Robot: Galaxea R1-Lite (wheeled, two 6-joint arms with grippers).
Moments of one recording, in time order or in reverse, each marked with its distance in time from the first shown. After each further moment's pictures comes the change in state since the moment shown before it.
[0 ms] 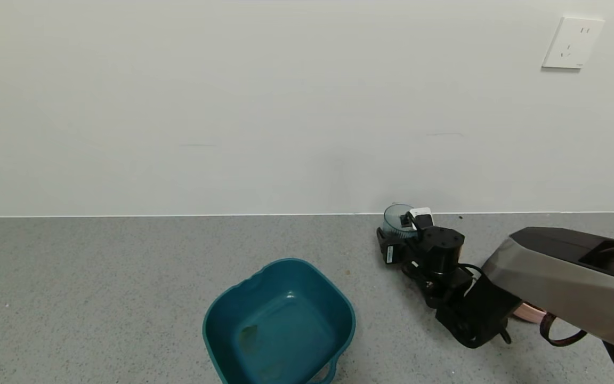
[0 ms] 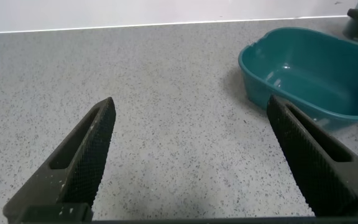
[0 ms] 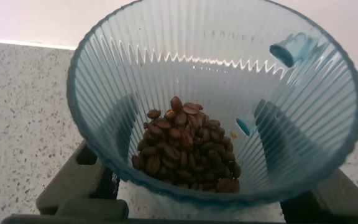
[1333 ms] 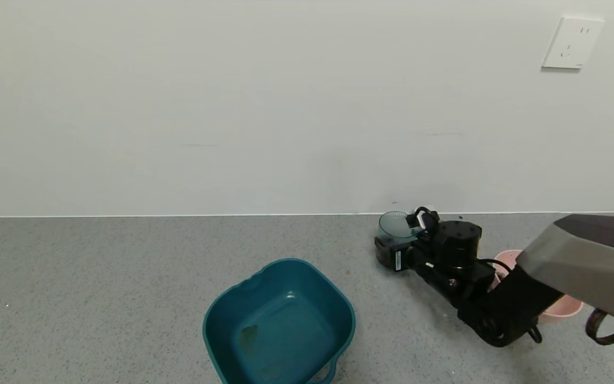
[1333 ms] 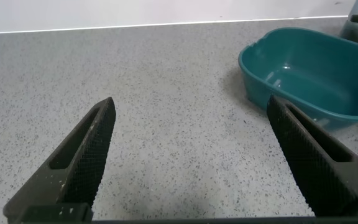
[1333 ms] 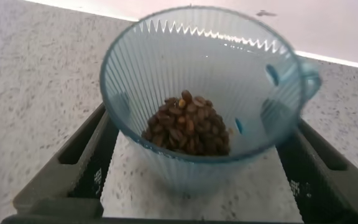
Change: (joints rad) left arm 0.000 0.000 0.000 0.000 0.000 0.000; right arm -0.026 -0.129 0.105 0.147 0.191 -0.004
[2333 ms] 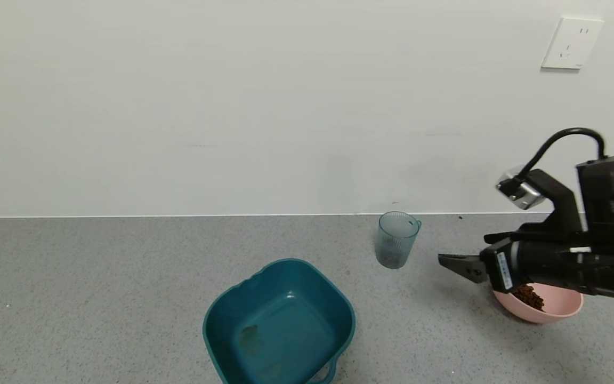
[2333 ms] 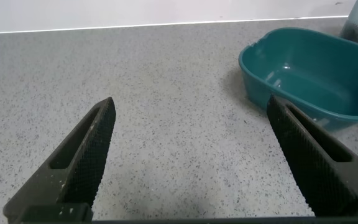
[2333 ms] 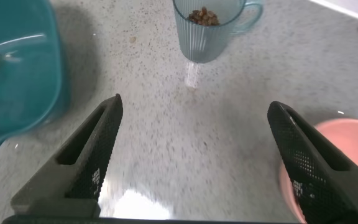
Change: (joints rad) left arm 0.000 0.000 0.000 0.000 0.000 0.000; right arm -0.016 -0.775 0.058 1.074 0.153 -0.036
